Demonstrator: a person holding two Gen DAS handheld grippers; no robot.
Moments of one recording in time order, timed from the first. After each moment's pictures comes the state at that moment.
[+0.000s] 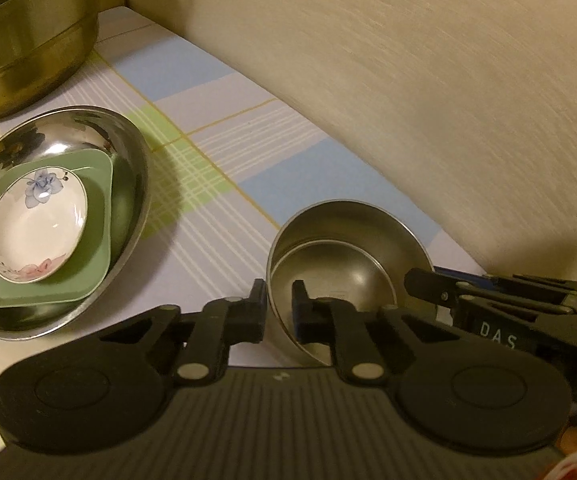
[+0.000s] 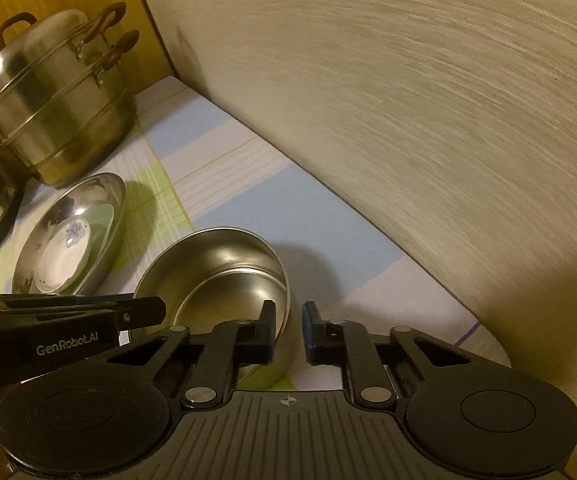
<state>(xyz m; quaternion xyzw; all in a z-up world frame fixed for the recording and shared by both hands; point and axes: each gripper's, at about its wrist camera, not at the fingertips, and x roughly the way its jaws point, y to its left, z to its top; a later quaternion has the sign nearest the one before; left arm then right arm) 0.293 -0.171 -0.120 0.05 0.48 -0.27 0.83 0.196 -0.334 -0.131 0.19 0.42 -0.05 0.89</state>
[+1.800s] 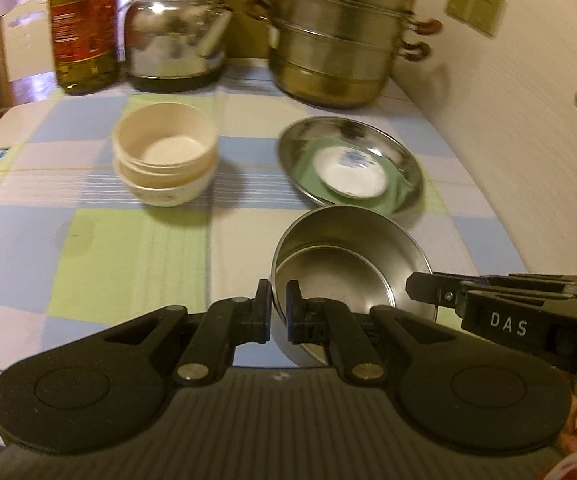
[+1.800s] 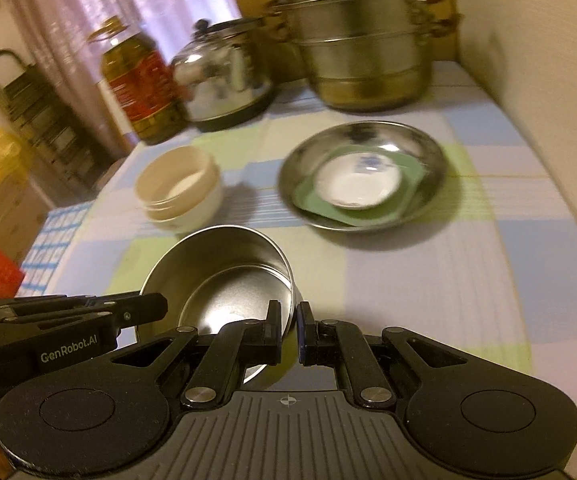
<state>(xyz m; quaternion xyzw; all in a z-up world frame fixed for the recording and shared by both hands) 0.133 0.011 -0.047 -0.09 0.41 0.04 0.90 0.158 -0.172 -0.073 0.05 0.41 0.29 0.86</state>
